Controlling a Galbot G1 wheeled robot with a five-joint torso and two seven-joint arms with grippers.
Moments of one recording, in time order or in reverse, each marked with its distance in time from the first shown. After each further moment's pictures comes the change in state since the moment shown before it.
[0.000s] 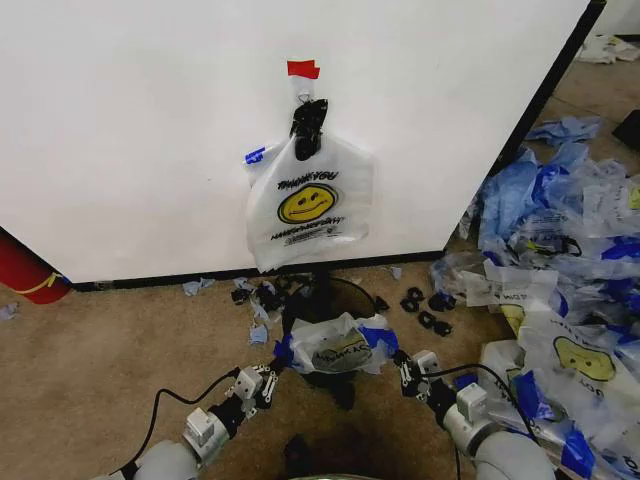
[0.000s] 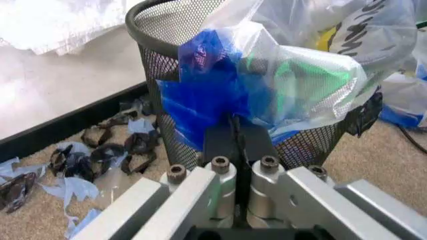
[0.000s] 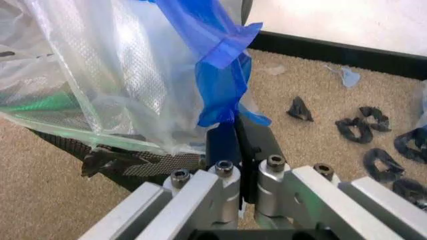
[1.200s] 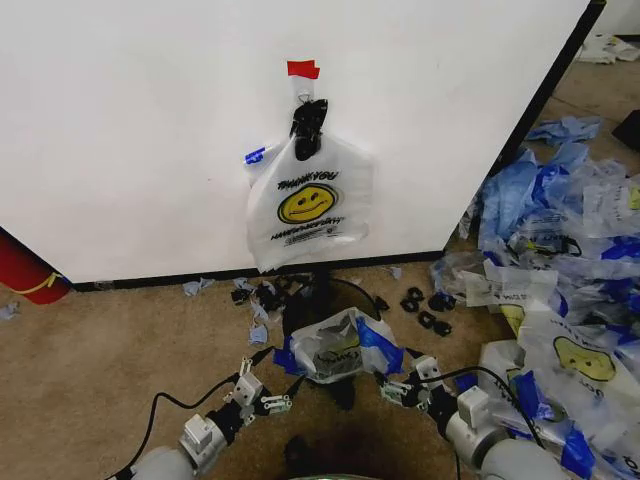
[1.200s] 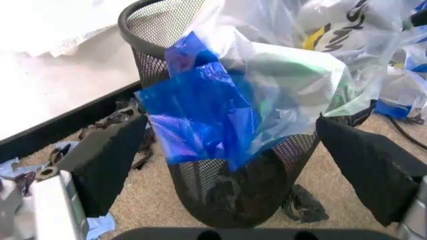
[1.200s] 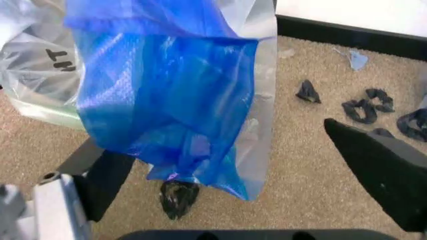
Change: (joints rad) left arm 0.034 0.029 -0.006 -0.034 0.028 0.006 -0.009; right arm -0.075 -0.031 0.026 0.150 0.040 -0.151 0.070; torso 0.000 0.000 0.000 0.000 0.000
